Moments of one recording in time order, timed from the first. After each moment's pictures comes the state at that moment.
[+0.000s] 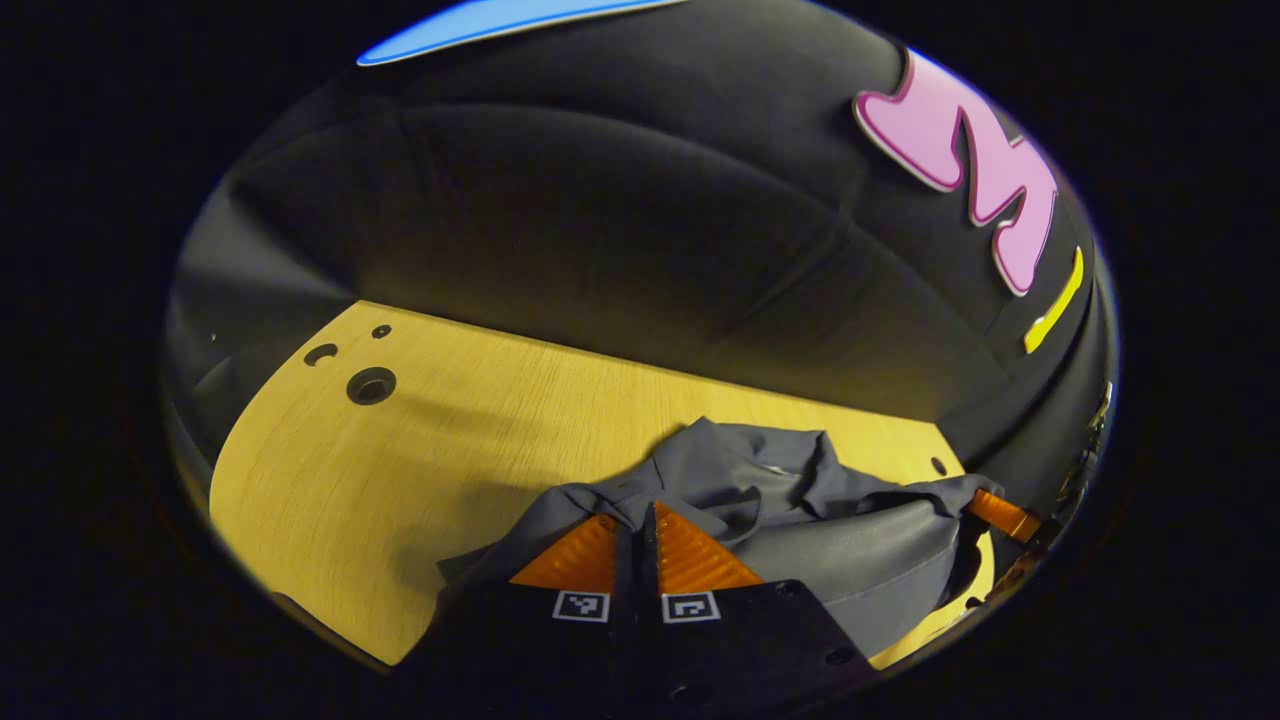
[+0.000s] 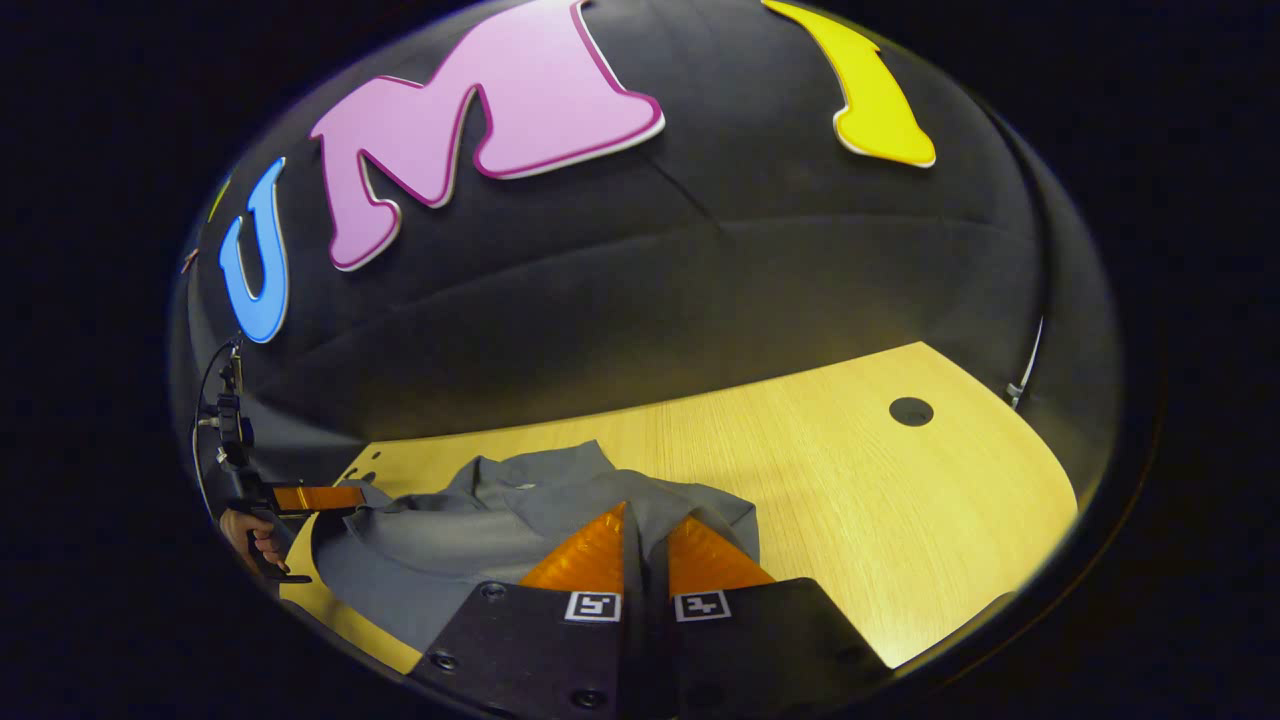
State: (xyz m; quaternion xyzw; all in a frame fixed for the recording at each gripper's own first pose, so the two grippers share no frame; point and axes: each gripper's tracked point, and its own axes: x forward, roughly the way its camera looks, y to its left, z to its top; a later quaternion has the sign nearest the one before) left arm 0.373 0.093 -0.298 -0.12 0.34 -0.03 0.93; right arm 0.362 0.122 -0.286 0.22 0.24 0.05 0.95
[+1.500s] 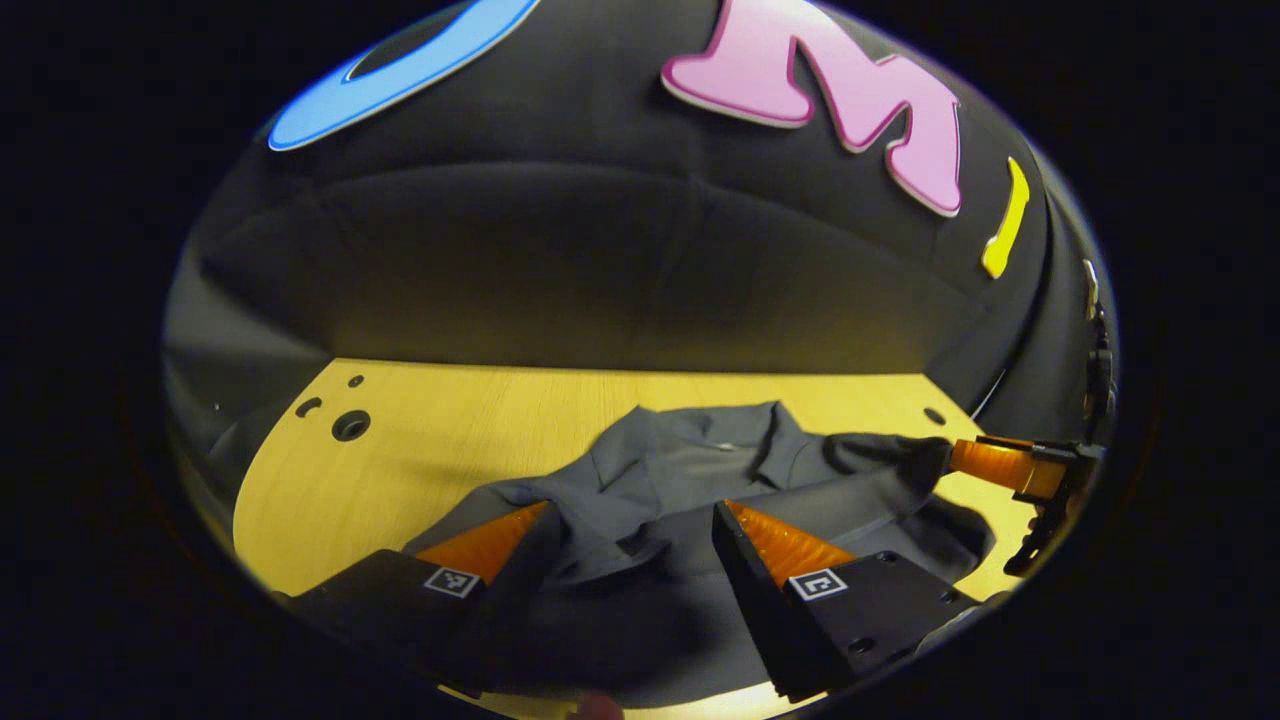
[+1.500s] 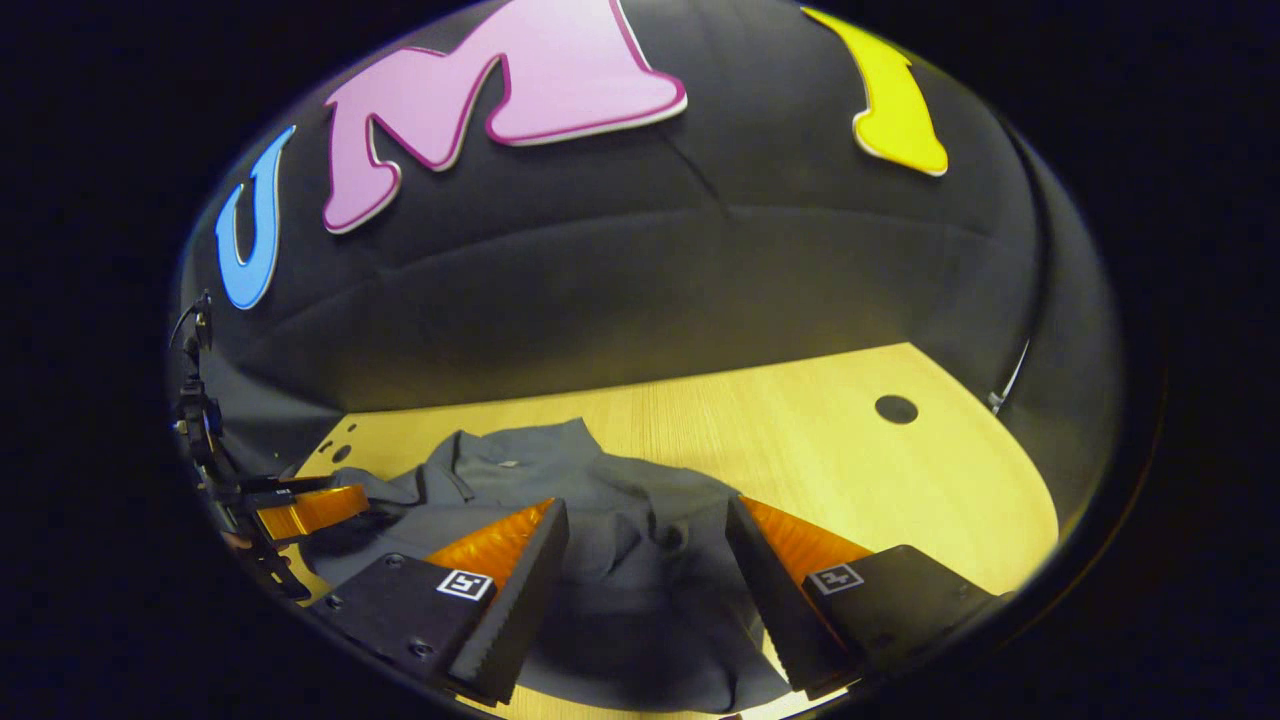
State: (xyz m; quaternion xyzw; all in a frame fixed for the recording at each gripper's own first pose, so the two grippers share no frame) left arm 0.340 0.033 -0.258 -0.05 0.29 -0.05 0.95; right arm 0.337 0.119 -0.257 0.17 0.25 0.04 0.95
